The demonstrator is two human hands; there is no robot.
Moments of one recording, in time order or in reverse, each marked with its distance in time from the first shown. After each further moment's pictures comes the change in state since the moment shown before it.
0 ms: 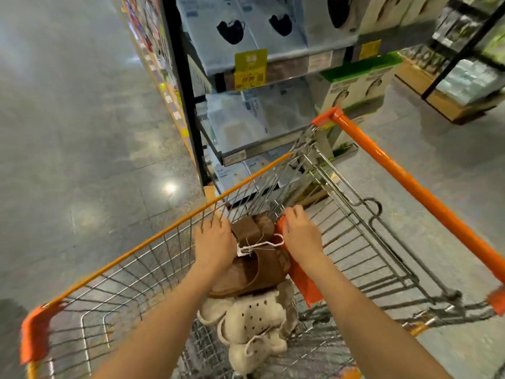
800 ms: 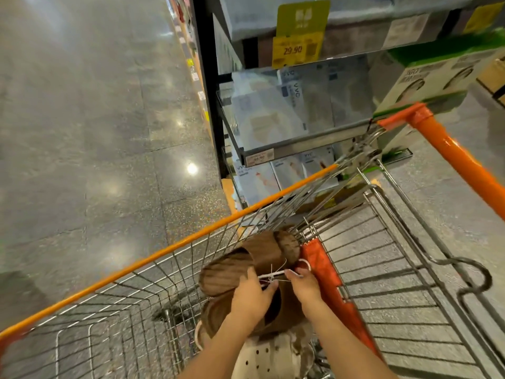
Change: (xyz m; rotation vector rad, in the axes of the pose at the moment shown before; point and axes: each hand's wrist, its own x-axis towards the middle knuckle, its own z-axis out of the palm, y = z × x) left_hand 0.042 0.033 0.122 -0.586 -0.425 -0.345; right_hand 0.010 0.022 0.160 0.719 -0.654 0.980
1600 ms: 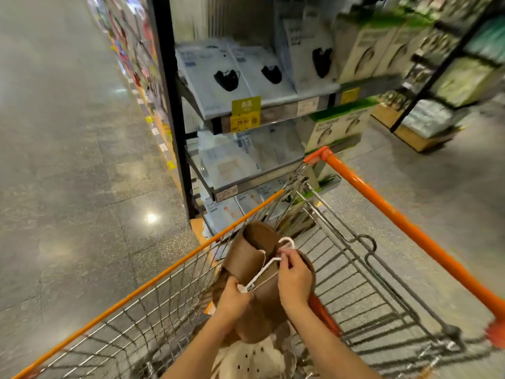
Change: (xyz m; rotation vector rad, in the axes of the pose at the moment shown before) left_hand -0.059 0.008 -0.048 -0.566 -0.144 0.071; right_hand -0.153 -0.051 -0.045 0.179 0.579 -0.496
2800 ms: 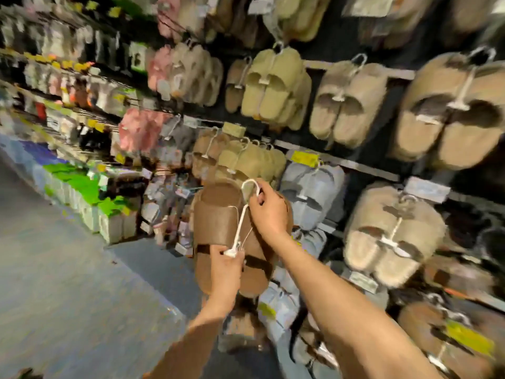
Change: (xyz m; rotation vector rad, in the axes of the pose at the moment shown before) left_hand -0.668 -0.257 -0.079 0.357 -1.549 0.524; right_hand -0.799 -0.074 -0.290 -0.344 1.572 0.628
